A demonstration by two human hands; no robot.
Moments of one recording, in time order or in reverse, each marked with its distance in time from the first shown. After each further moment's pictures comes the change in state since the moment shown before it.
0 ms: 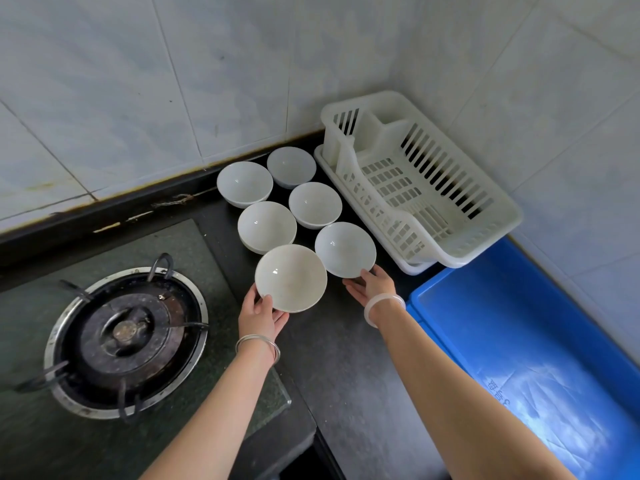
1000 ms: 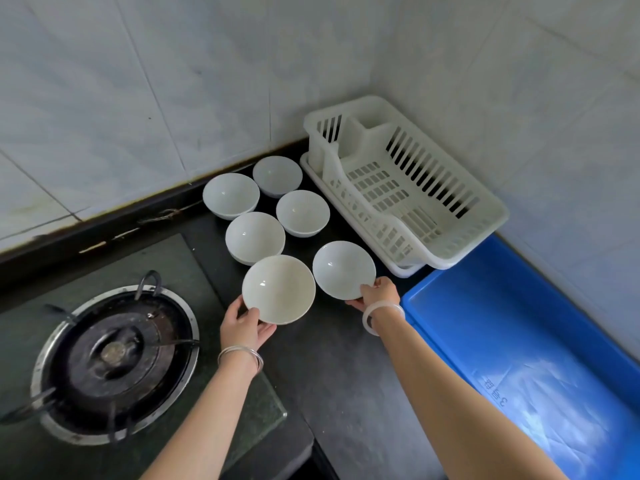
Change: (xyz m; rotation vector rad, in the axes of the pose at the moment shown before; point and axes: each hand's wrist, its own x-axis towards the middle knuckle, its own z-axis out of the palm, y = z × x) left_hand 0.005 0.011 -0.006 0.060 0.023 -0.018; right_hand 0.005 -0.004 -0.015 -0.303 0.181 -0.042
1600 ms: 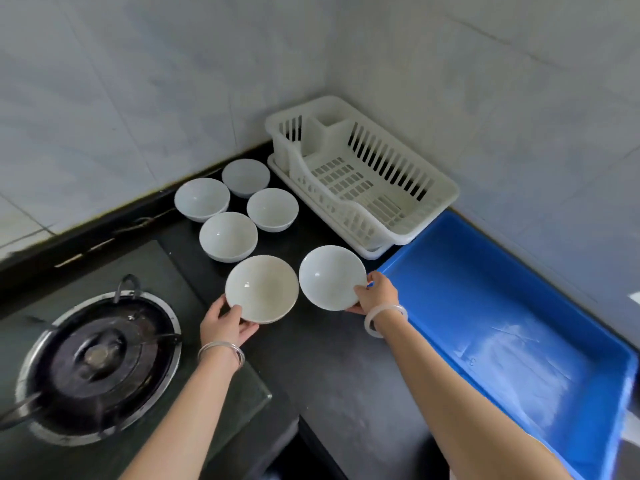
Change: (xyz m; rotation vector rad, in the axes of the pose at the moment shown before) left_hand -0.027 -0.003 -0.003 0.094 -0.037 0.056; right_hand -0.048 0.015 -0.063 -0.235 -0.001 -0.223
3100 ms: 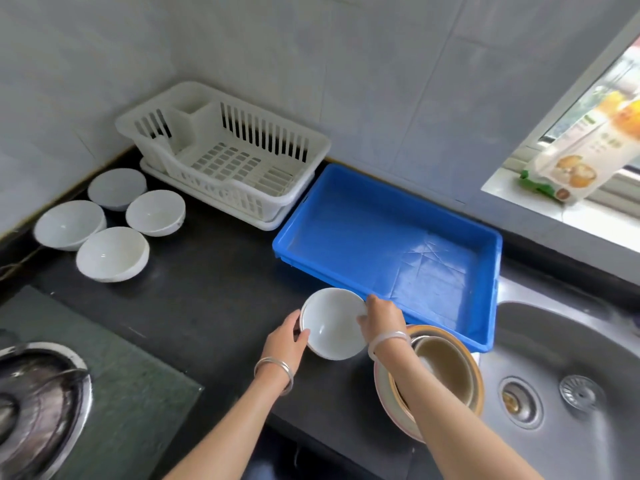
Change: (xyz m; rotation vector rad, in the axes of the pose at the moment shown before) left_hand -0.114 -0.143 0.084 1.310 -0.645 0.313; right_hand -0.076 0.143 -0.123 -0.732 0.237 0.021
